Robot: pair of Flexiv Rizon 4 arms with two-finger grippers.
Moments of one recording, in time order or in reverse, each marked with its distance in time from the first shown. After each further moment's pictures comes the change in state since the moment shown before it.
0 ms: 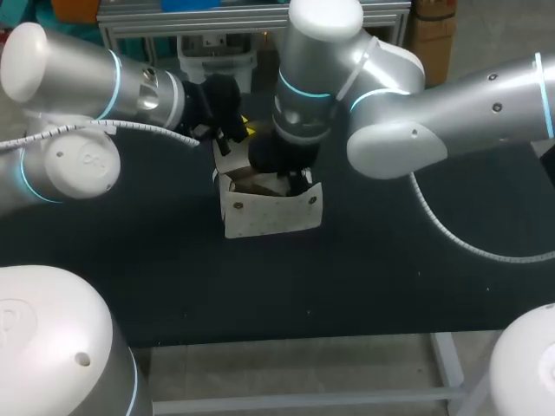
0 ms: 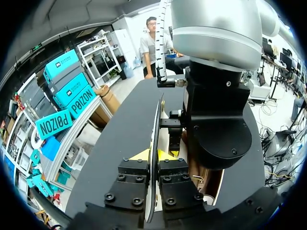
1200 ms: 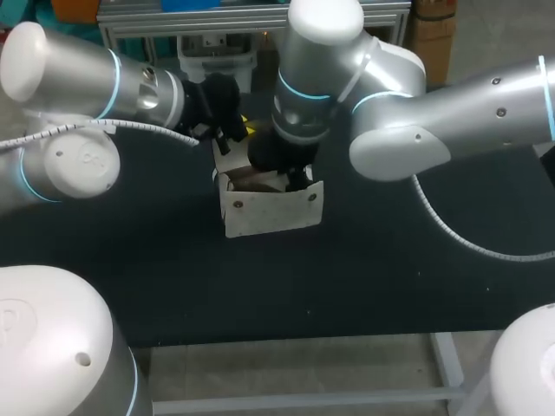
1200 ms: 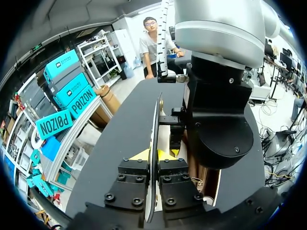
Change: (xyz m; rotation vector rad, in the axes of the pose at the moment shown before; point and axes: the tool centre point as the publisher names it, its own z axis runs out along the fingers) left arm -0.001 0.000 -0.001 0.000 -0.001 0.000; right arm -0.009 0.001 -0.008 0.012 -0.051 -0.005
